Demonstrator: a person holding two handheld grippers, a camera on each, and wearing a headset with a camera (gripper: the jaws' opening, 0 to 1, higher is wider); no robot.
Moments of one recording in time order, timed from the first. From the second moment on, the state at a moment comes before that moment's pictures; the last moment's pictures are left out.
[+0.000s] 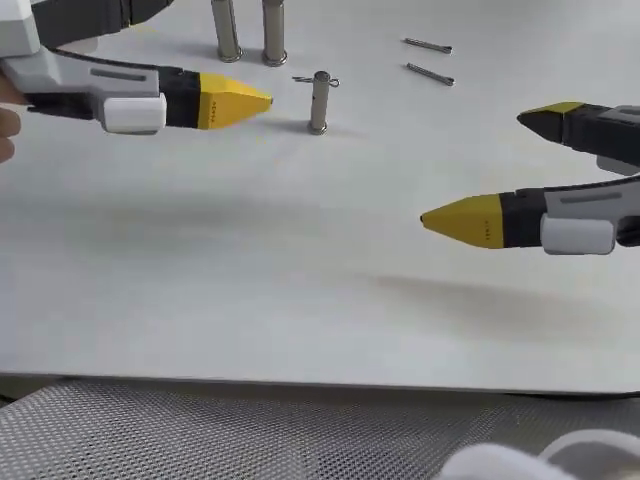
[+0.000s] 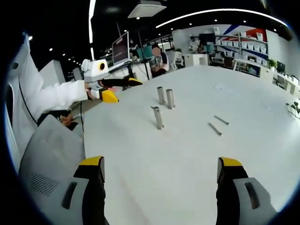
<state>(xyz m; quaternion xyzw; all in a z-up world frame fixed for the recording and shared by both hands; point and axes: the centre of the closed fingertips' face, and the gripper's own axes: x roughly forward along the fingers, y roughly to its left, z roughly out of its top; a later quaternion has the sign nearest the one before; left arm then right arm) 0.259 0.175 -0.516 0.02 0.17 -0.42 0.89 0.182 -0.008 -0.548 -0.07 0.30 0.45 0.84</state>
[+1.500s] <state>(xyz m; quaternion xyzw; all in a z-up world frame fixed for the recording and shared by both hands) 0.356 0.190 -0.573 0.08 0.19 -0.35 0.91 0.178 -0.009 -0.559 -0.05 0.32 0.45 0.83</state>
